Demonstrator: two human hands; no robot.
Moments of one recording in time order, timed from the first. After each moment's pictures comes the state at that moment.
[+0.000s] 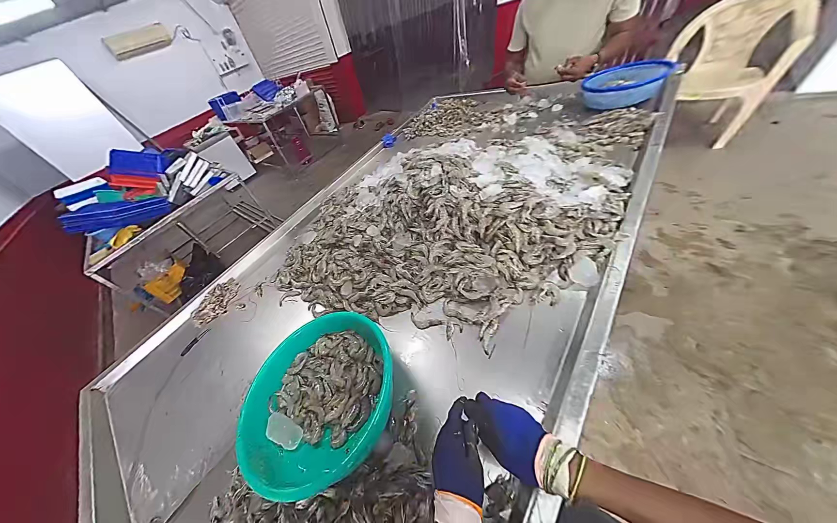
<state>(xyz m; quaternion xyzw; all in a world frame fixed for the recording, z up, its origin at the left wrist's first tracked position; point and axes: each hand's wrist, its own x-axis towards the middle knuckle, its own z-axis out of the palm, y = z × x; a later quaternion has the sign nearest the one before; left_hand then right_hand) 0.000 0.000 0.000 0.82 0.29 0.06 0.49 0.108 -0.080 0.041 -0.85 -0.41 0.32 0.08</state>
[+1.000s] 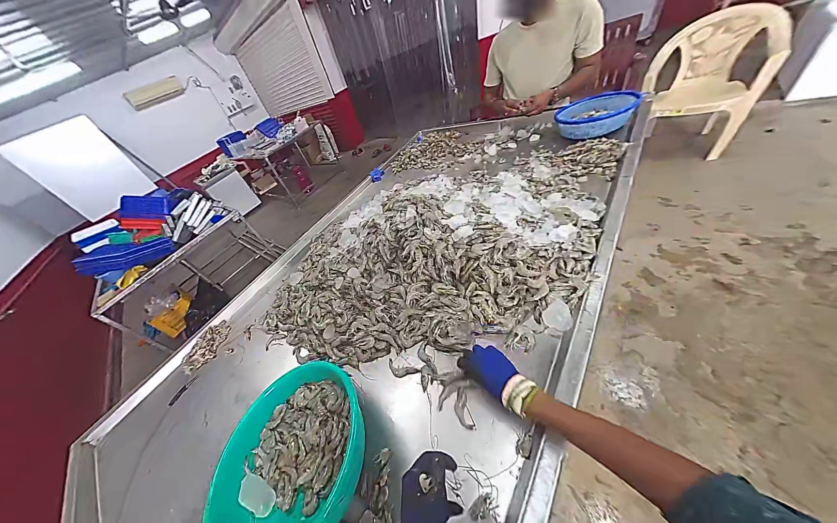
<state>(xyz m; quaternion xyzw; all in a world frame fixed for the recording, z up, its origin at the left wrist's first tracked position) 0.049 -0.009 0.059 0.73 0.37 0.06 0.57 0.319 -0.068 0.006 -0.88 -0.42 0.19 0.10</state>
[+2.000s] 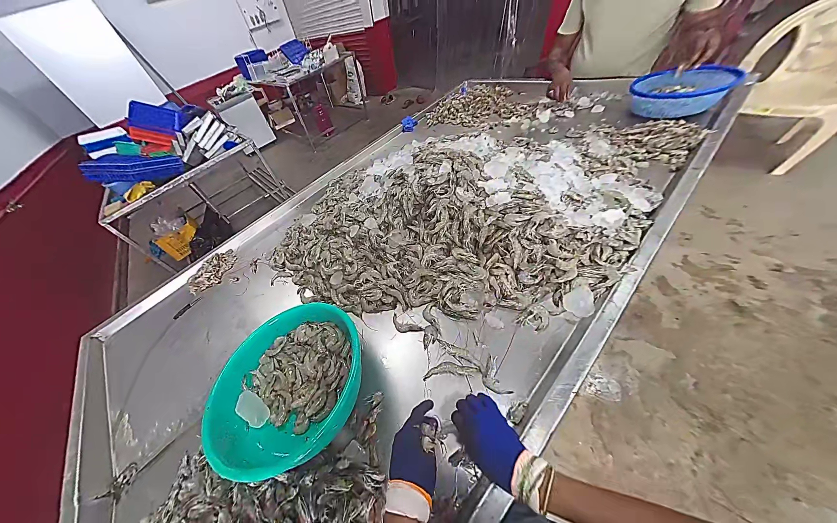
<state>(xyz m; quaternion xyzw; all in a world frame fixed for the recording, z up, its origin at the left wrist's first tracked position) 0.039 -0.009 0.035 0.79 0.38 -0.01 0.48 0.166 -0.110 -0.003 -0.81 -0.54 0.21 0.04</state>
